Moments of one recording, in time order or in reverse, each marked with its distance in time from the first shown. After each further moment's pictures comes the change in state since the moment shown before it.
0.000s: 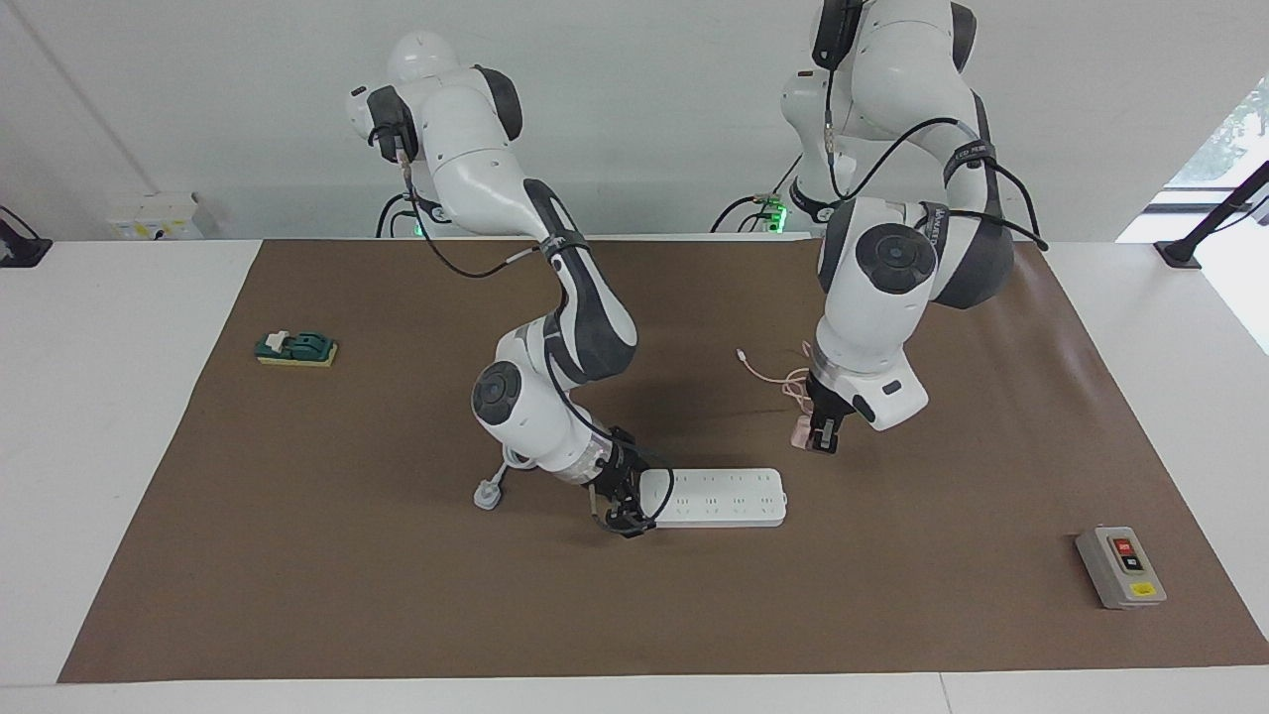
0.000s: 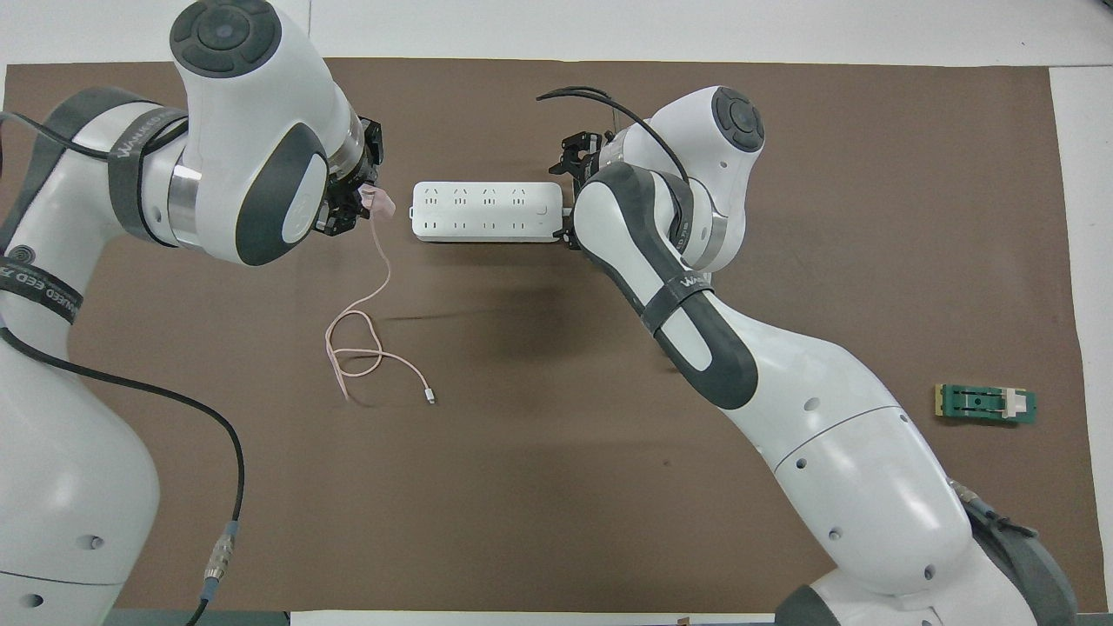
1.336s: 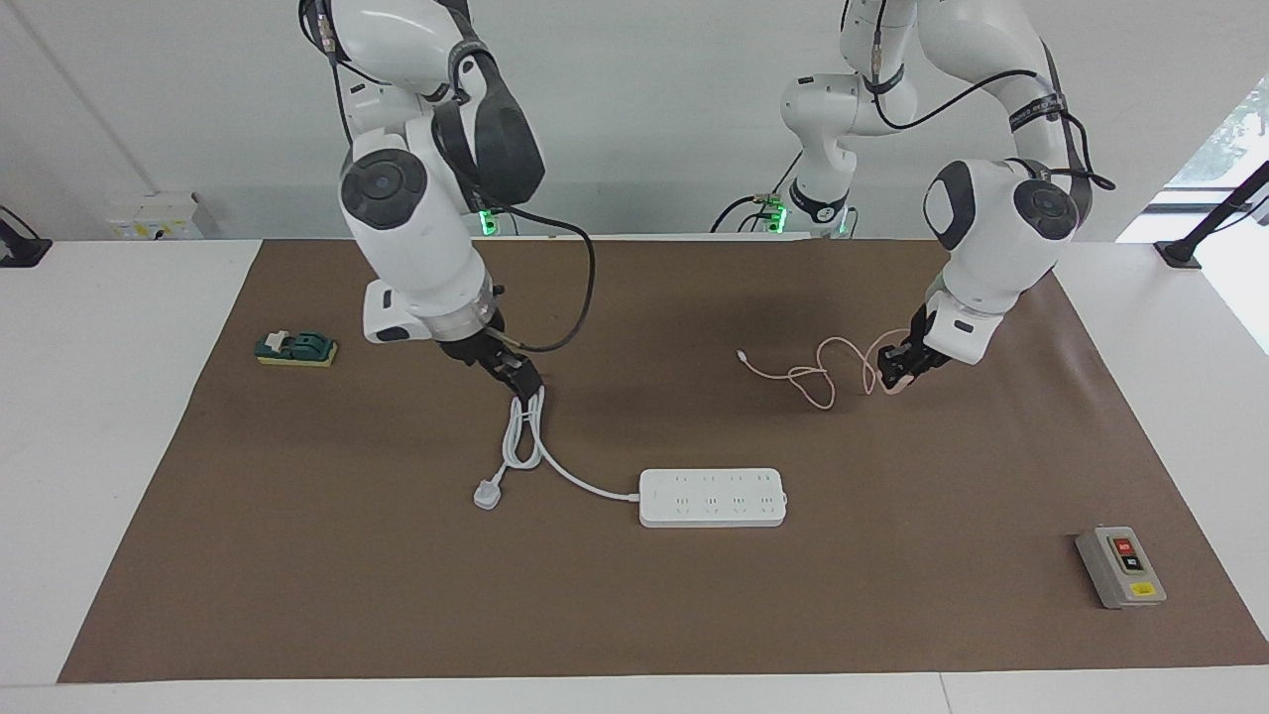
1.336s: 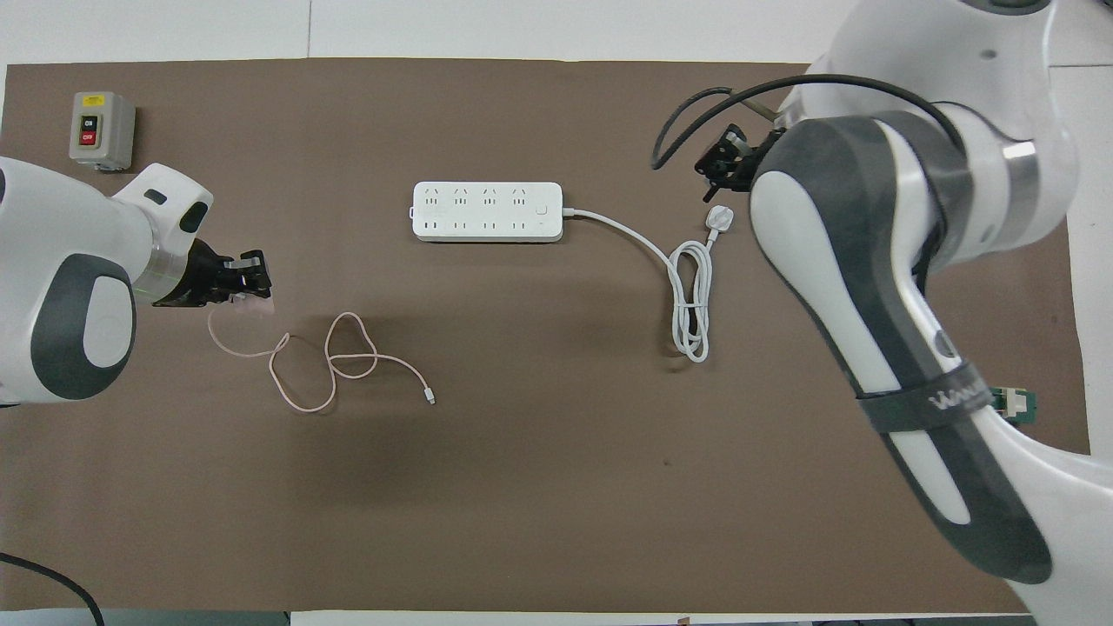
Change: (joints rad) left arm 0.248 -0.403 0.005 -0.685 -0.151 0.279 1.231; right arm -0.131 -0.459 -0.032 -0.084 -0.526 -0.646 -0.744
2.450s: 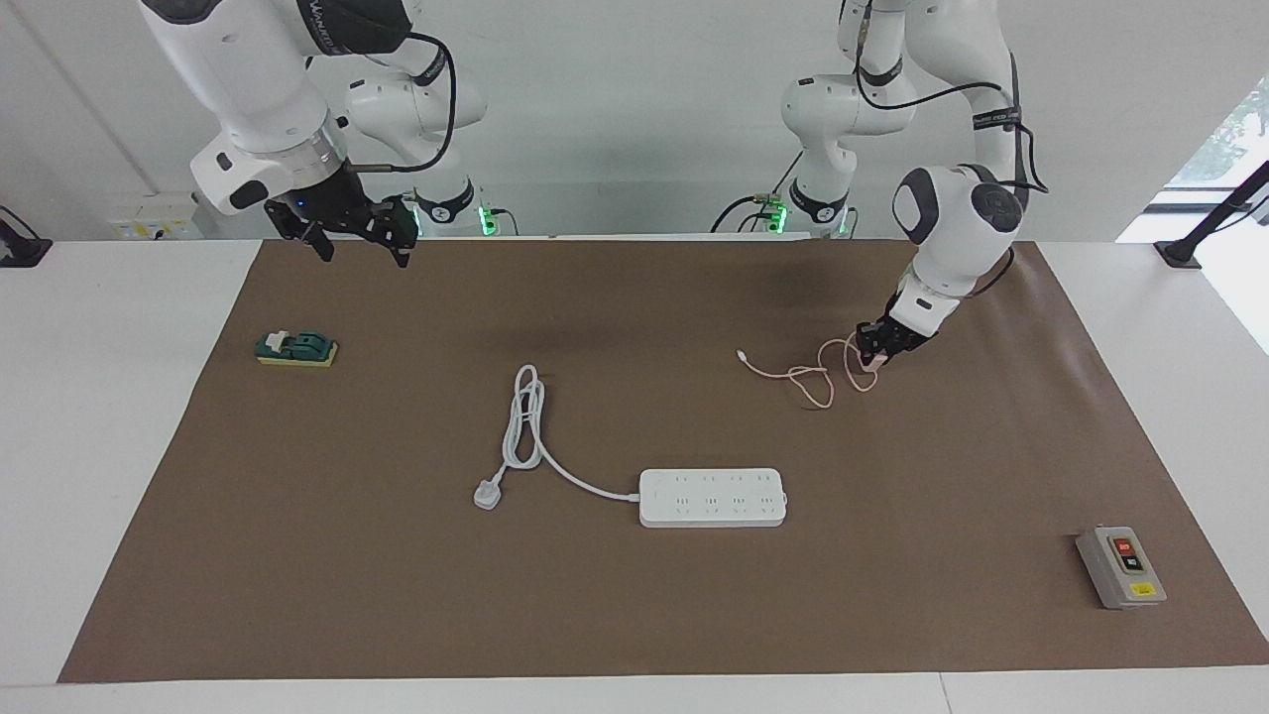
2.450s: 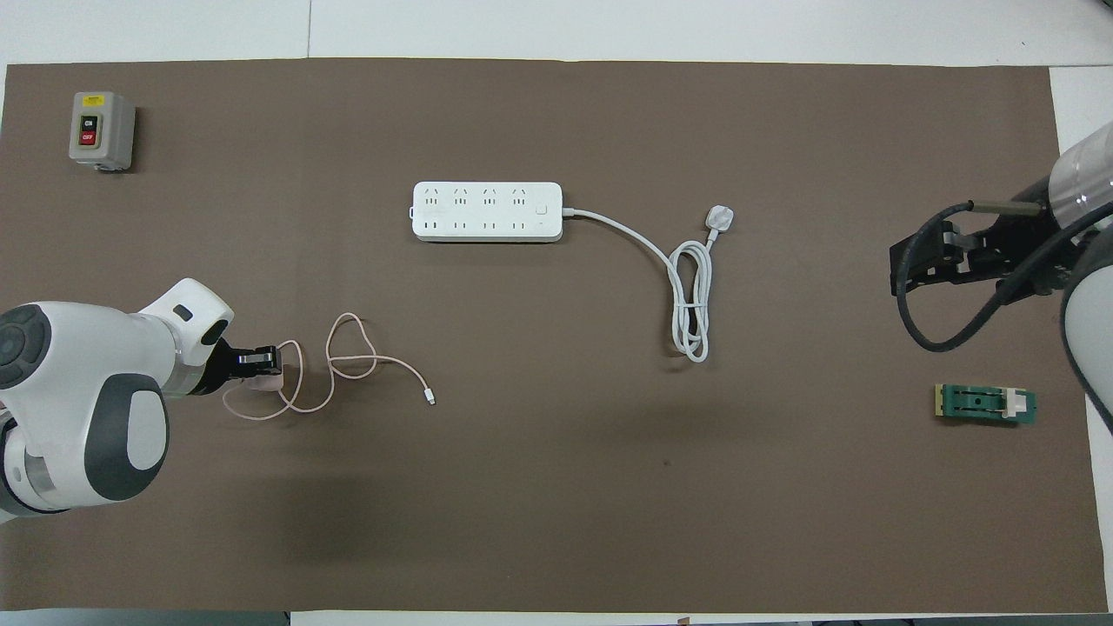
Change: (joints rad) left arm 0.034 -0.134 0.000 -0.376 -0.044 0.237 0.206; right arm -0.110 -0.331 0.008 -0.195 -0.143 -0.163 -0.590
